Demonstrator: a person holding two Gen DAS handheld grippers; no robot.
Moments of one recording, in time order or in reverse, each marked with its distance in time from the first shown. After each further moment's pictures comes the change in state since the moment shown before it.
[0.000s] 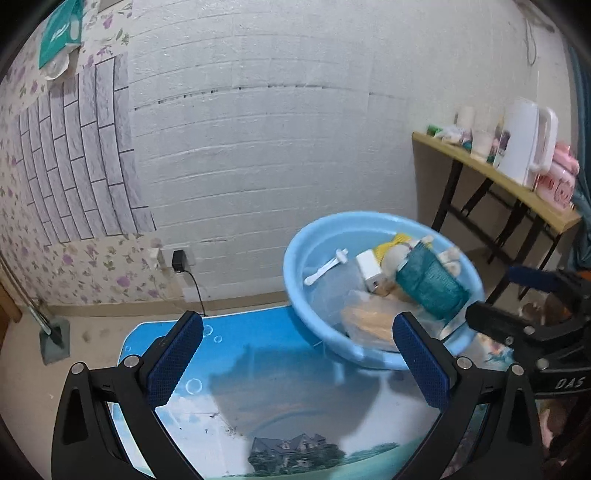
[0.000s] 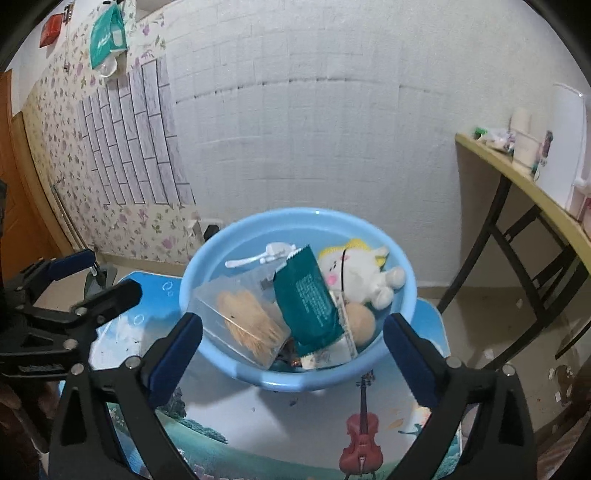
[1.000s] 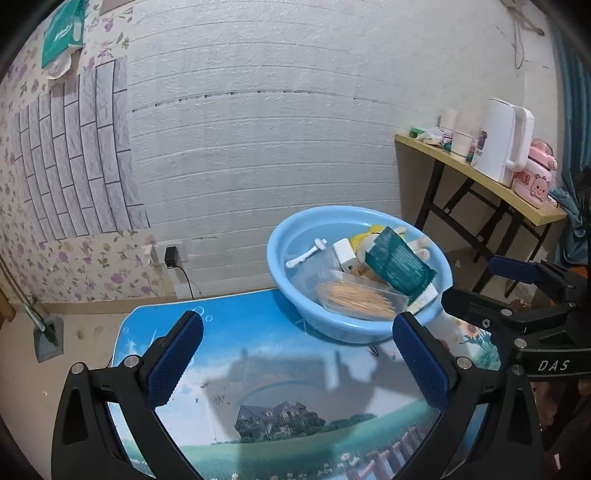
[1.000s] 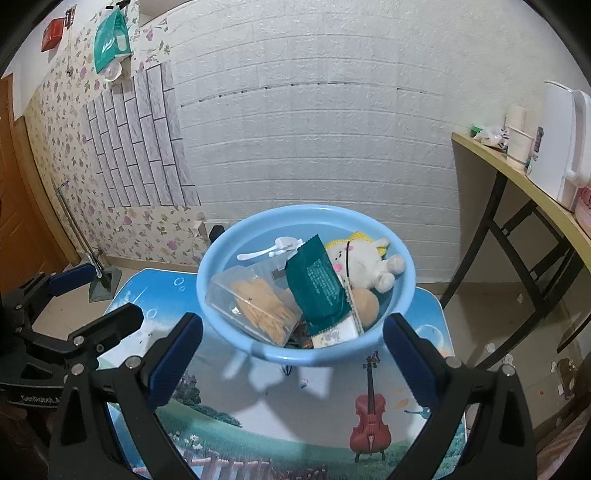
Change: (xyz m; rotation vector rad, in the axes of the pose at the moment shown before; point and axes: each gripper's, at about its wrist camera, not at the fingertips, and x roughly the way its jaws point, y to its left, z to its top) left arm -0.044 -0.007 -0.021 -0.006 -0.020 -0.051; right arm -0.033 0.012 -0.016 0.002 -0.027 0.003
